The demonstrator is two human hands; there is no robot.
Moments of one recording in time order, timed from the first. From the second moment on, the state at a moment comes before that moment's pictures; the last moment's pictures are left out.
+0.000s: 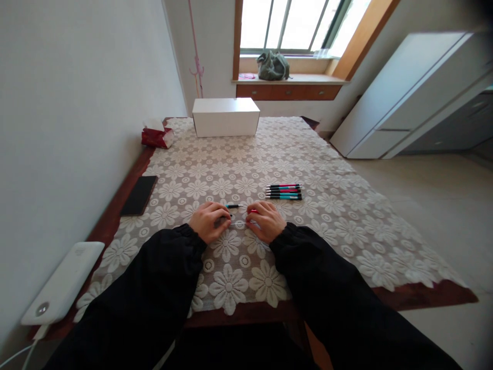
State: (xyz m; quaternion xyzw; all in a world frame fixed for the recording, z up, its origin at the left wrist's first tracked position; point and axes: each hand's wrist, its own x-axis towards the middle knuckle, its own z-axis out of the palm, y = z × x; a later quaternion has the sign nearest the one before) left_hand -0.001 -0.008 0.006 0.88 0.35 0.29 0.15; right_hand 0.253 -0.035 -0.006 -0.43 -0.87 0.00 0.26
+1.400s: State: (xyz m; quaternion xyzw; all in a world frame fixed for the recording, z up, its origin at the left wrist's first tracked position) left_hand -0.002 -0.007 0.007 0.86 0.41 0.28 0.11; right_hand 0.266 -0.027 -0.013 -0.45 -0.85 0.00 0.27
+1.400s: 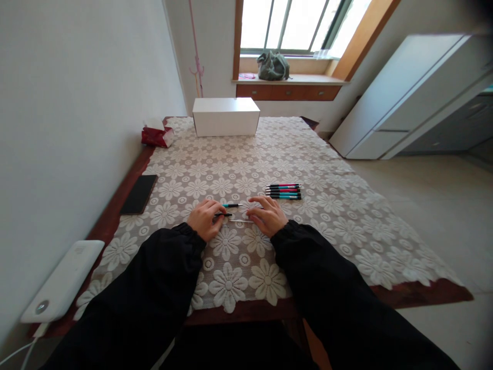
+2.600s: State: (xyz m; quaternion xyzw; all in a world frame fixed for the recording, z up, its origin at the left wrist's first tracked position) left_hand -0.002 -0.006 0.001 0.88 0.36 0.27 0.13; right_hand 0.285 -0.014 -0.018 -0.53 -0.80 -0.01 0.27
